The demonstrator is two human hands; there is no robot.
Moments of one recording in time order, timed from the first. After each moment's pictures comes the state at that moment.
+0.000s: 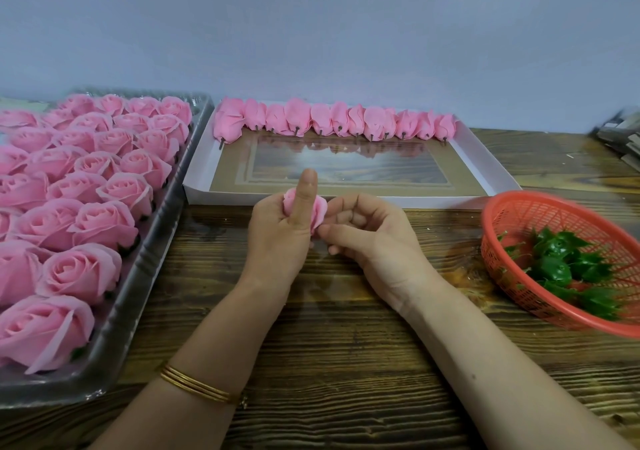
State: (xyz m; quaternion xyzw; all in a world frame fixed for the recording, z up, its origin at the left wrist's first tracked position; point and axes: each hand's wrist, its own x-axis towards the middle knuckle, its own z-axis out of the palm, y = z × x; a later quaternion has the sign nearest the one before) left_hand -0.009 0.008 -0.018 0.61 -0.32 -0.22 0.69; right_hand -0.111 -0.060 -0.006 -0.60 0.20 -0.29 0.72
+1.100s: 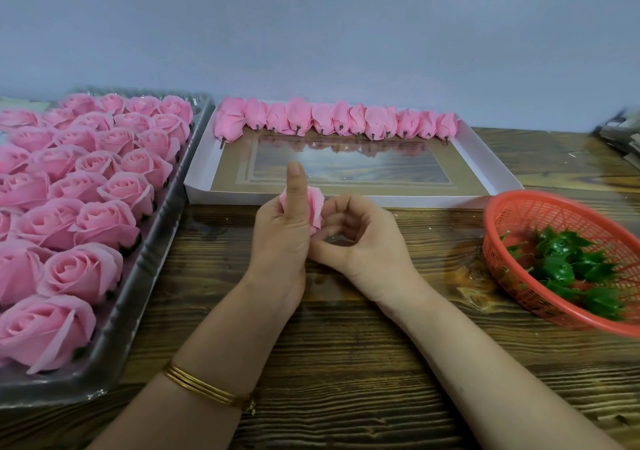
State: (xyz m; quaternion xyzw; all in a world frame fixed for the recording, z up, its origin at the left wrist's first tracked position) left_hand -0.018 0.000 -0.017 0.48 -0.19 -0.34 0.79; right_hand -0.105 -0.049 -0.009 -0.69 0.22 -0.30 0.62
